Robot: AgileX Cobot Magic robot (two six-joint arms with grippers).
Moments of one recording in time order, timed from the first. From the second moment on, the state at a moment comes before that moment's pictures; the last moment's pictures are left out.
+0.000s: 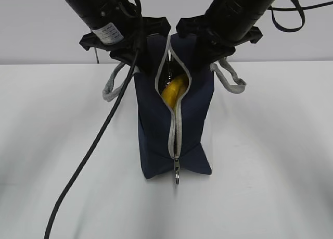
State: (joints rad) left arm -0.48 1.94 -1.81 -0.30 1.10 -0.02; right arm 0.33 1.86 -1.72 0.32 1.09 -0.10
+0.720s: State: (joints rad) left arm -0.48 1.90 -1.81 -0.24 1.14 -0.02; right arm 0.33 1.85 -1.72 0.36 1.09 -0.10
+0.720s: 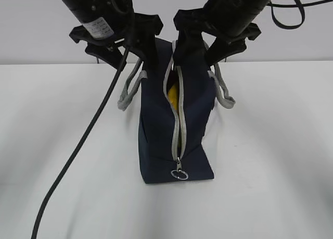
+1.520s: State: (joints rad) left arm -0.48 1.58 -1.58 -0.23 1.09 0.02; right arm 0.33 1.40 -1.29 0.35 0.89 -0.15
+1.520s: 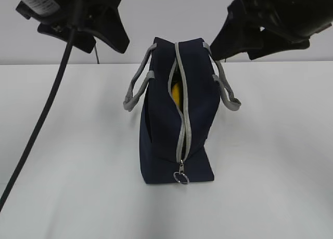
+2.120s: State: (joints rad) left arm -0.48 1.31 -1.22 -0.24 0.93 0.14; right arm 0.33 1.12 -0.73 0.74 0.67 -0.72
